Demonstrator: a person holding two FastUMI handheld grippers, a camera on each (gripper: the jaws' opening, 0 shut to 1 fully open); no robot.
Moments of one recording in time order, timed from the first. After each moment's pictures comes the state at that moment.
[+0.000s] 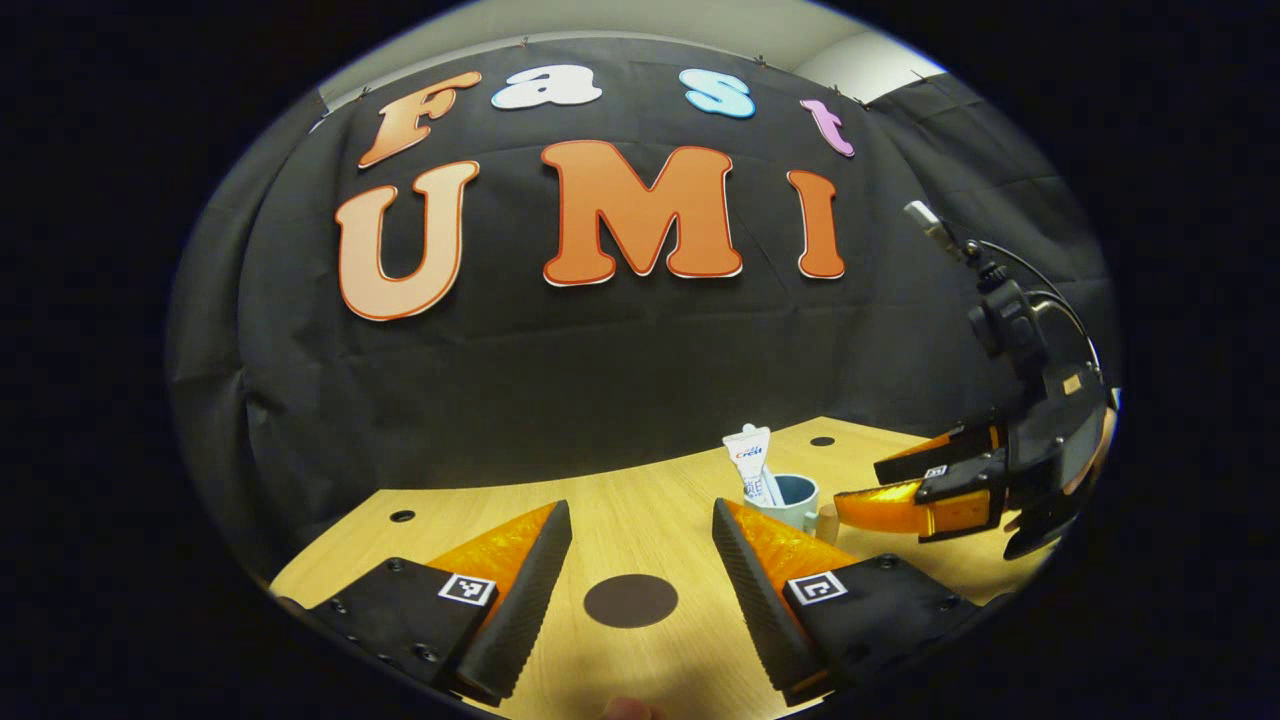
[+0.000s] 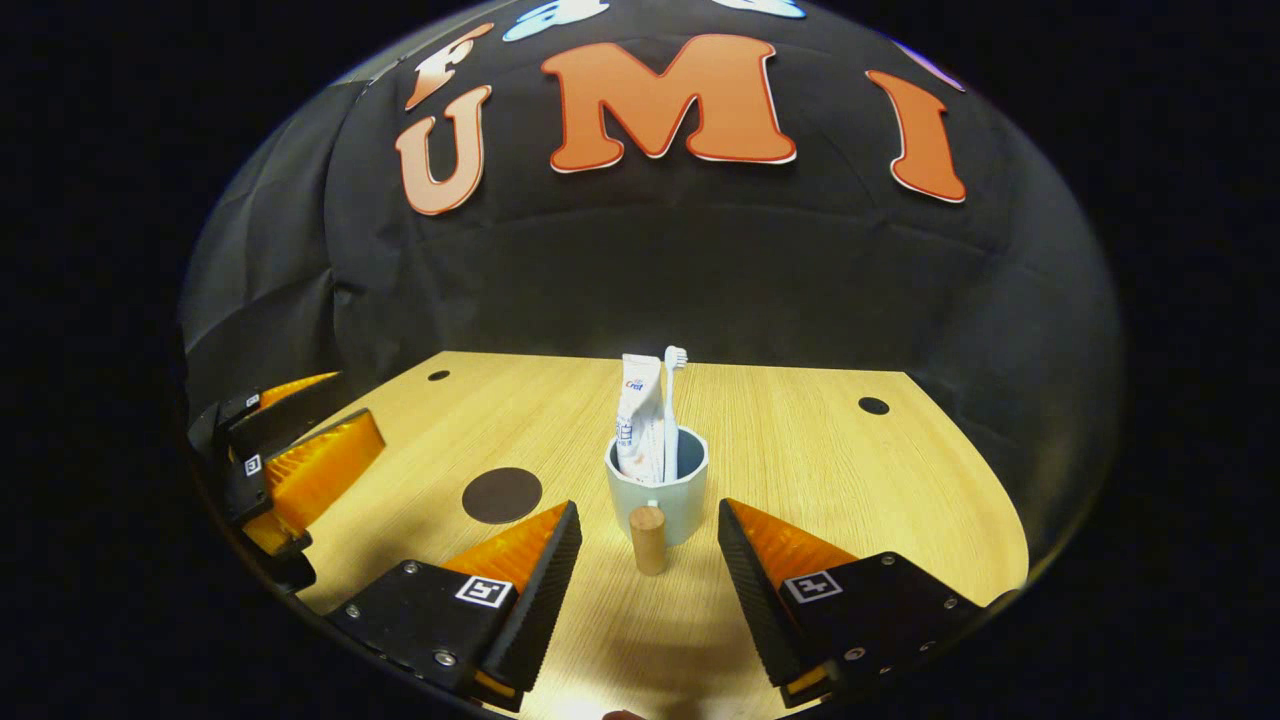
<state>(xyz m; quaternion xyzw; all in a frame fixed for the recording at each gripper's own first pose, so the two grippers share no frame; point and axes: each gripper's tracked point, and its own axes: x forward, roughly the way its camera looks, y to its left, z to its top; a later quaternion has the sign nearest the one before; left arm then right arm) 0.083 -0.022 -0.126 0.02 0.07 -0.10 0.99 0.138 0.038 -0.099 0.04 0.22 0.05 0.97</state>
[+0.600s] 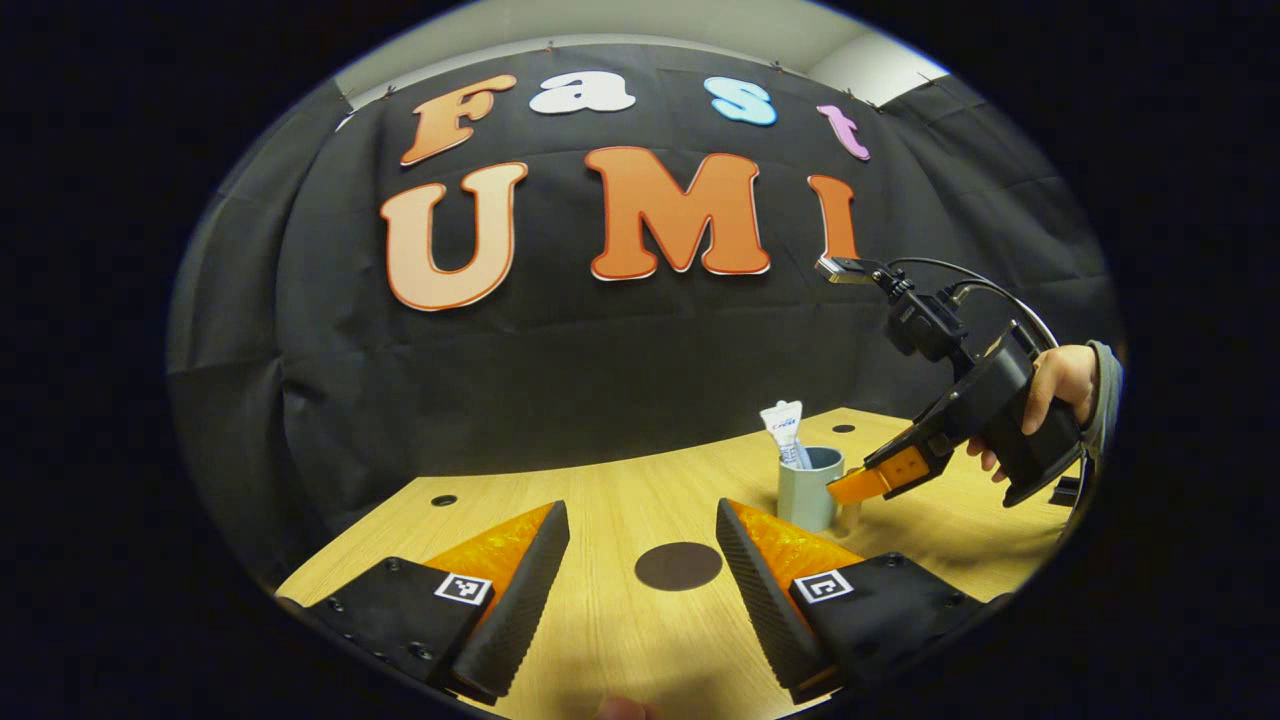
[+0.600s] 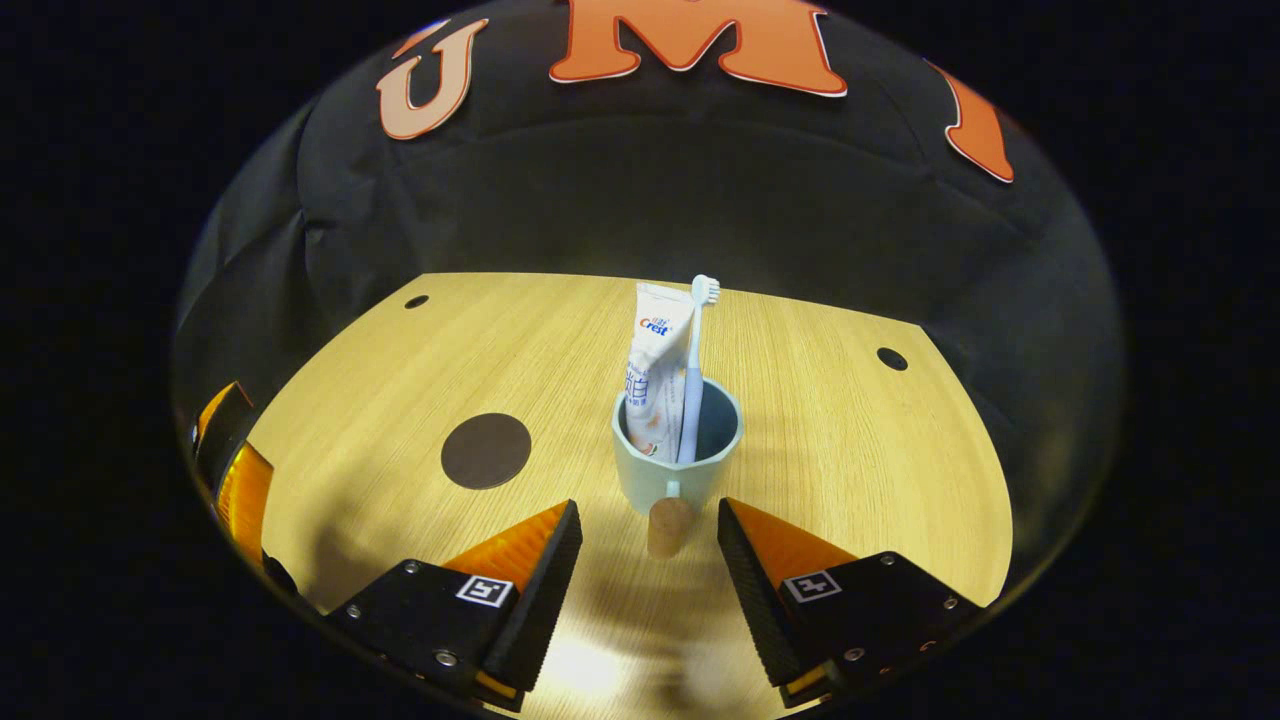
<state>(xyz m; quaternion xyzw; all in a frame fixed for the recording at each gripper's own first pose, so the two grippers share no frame) 0.040 0.039 -0.141 0.00 0.08 -0.06 0.99 0.153 0.045 -0.131 0.00 0.36 0.03 0.93</state>
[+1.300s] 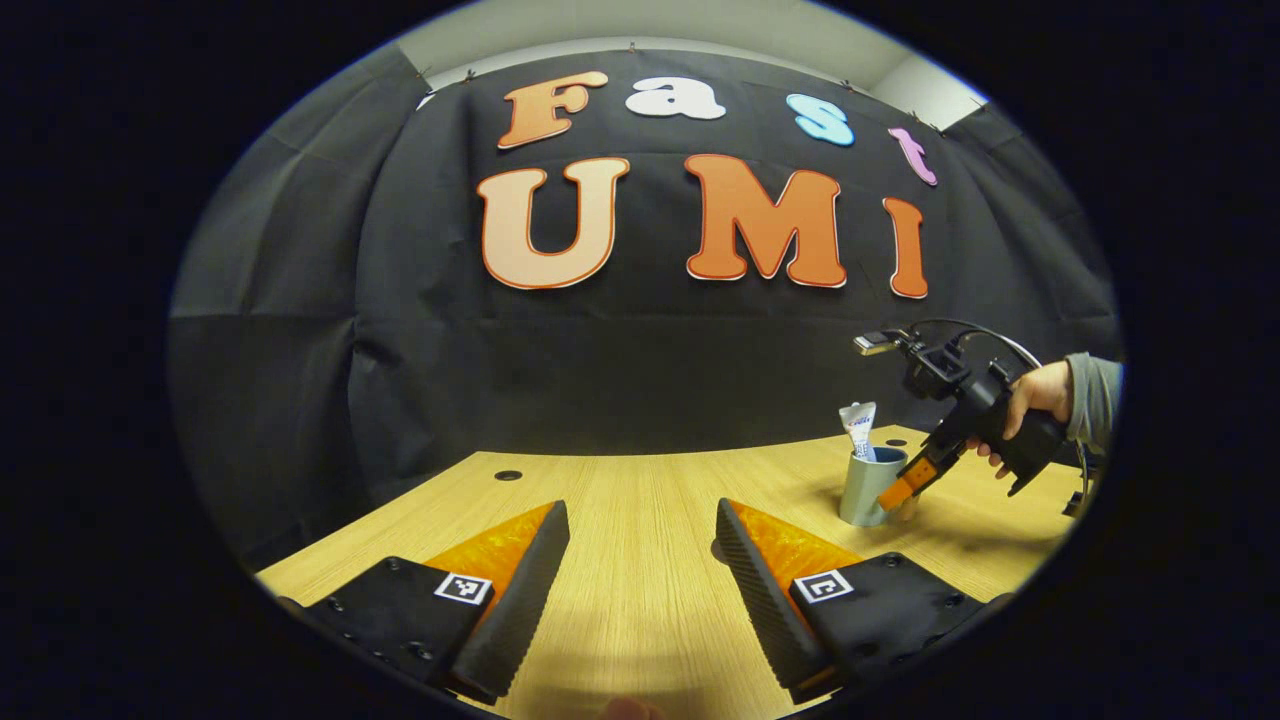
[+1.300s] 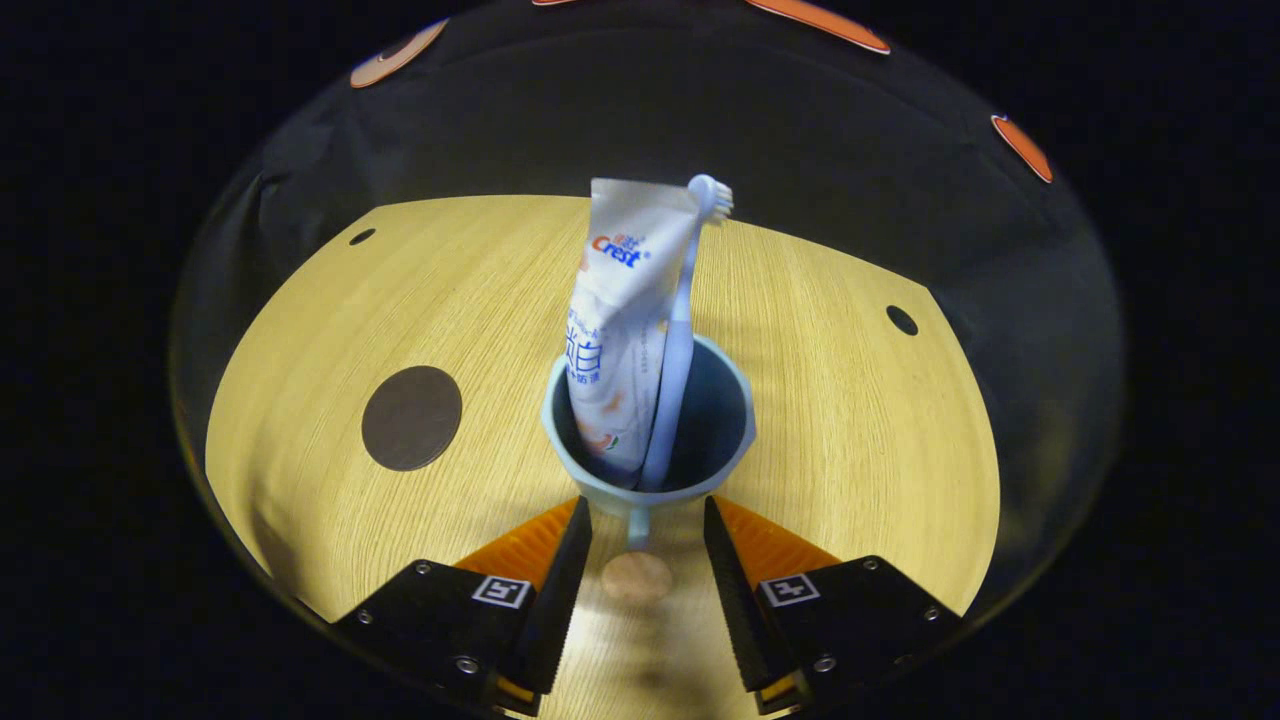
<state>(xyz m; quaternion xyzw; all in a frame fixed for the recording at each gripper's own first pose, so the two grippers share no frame) 0.015 0.120 -0.162 -0.04 0.08 0.01 1.00 0.178 0.041 -0.189 -0.01 0.47 0.01 0.88</state>
